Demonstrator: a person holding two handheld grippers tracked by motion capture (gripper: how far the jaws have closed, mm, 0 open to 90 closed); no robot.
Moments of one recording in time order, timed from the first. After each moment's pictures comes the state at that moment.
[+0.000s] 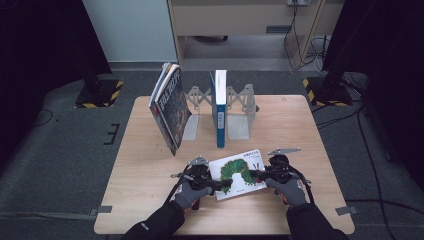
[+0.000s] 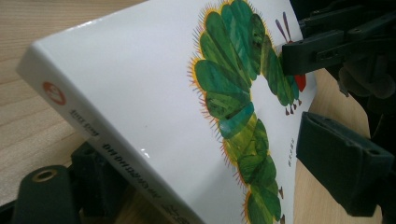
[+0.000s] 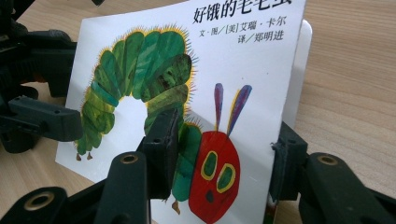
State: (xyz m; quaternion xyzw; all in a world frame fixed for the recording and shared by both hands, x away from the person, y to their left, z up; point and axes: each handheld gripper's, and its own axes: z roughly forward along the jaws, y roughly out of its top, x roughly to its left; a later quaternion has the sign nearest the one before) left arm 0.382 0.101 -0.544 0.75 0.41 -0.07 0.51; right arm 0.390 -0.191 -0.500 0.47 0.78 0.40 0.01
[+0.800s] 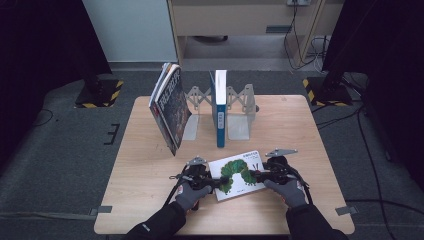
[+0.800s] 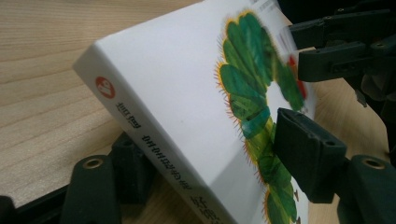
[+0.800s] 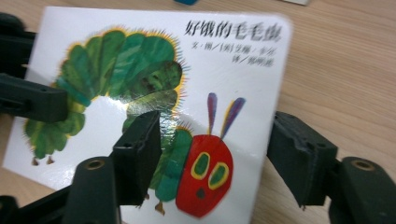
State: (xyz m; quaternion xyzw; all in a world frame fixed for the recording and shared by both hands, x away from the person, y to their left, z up) left arm 0.380 0.105 -0.544 0.74 0.44 -0.05 0.50; right arm 0.387 -0.187 -0.500 0.47 0.80 0.37 0.09
